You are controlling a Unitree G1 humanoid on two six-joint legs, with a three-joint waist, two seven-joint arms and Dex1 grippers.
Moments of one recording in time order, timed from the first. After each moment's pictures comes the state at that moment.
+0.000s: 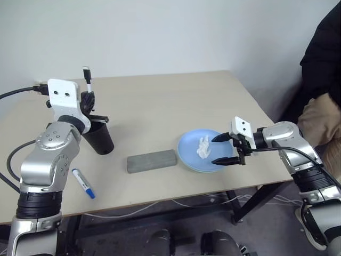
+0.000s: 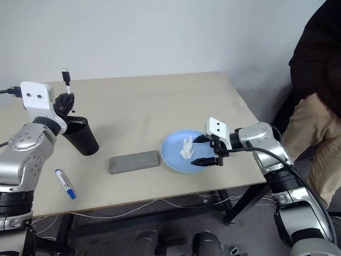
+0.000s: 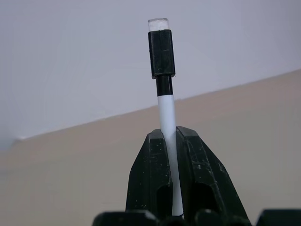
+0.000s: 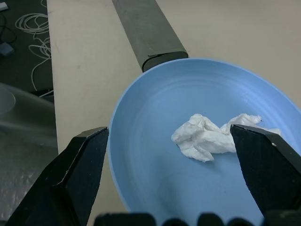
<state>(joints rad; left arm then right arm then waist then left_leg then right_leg) -0.40 0.73 0.18 -0.10 -0.48 0.48 -0.02 -0.67 -0.63 0.26 0.19 0.16 0.36 1.34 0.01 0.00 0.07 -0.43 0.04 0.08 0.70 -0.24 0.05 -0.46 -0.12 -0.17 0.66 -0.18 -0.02</state>
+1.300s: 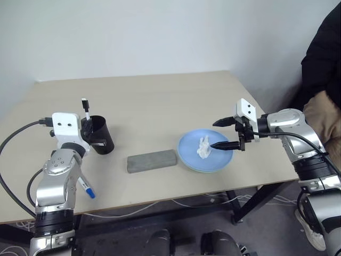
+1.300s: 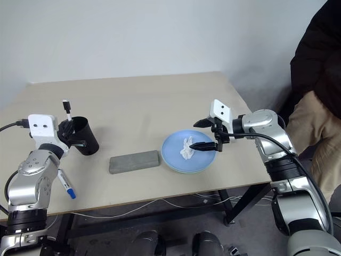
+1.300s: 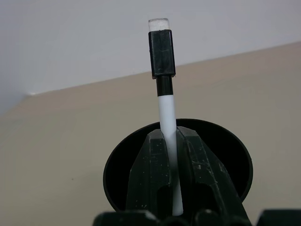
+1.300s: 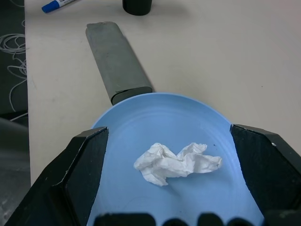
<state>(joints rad) -0.23 0.56 0.30 -0.02 -0.29 0.36 -0.14 -0.77 -0.62 0.21 0.26 0.20 0.37 1.31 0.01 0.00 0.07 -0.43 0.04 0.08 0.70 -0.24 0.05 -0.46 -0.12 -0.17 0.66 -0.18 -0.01</state>
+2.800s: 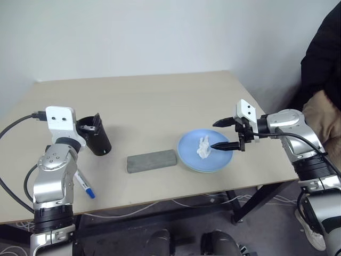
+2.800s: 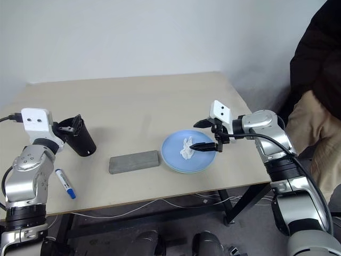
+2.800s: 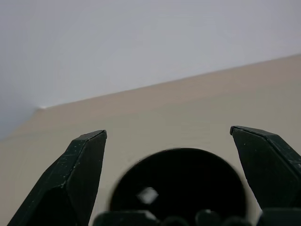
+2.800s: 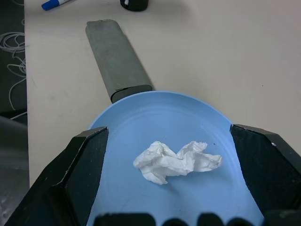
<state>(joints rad) -0.28 0.55 0.34 -0.02 -0.25 0.37 -0.17 -0.77 -0.62 0.21 0.27 0.19 0.35 1.31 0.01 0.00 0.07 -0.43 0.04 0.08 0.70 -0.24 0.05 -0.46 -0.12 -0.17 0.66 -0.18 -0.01</state>
